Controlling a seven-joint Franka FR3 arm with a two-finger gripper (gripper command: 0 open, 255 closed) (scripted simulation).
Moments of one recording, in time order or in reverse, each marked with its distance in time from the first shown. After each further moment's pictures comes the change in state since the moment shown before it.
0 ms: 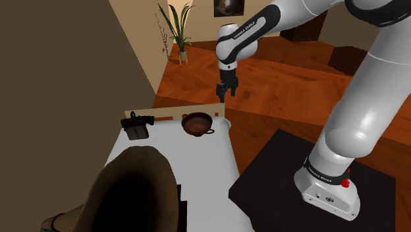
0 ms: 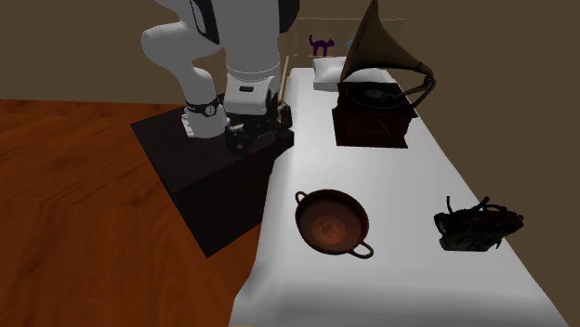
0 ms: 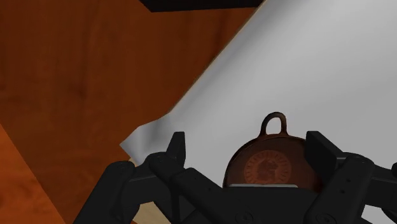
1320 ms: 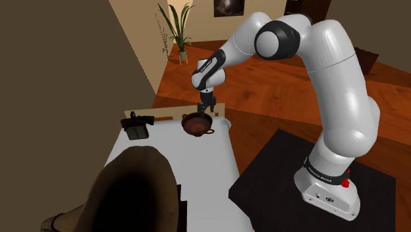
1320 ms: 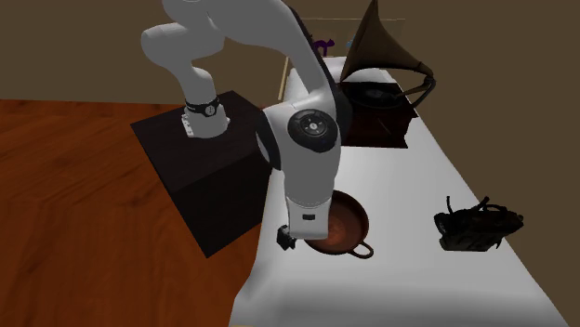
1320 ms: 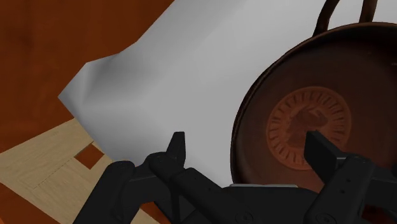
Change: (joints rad) arm -0.039 0.664 0.056 0.493 0.152 0.151 -0.139
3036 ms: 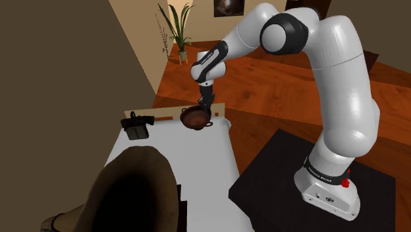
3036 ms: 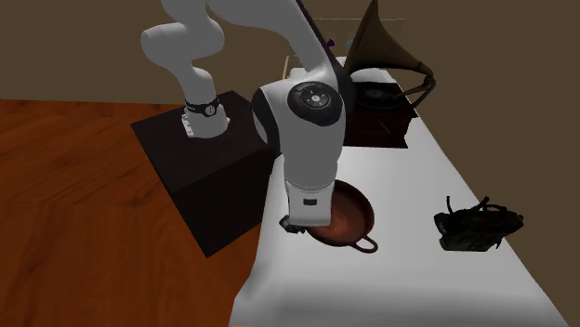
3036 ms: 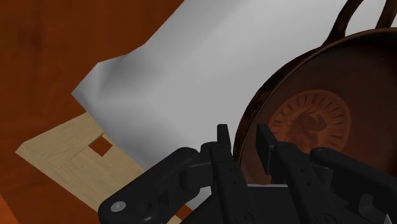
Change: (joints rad) arm 0.005 -0.071 -0.009 0.001 -0.014 -0.072 0.013
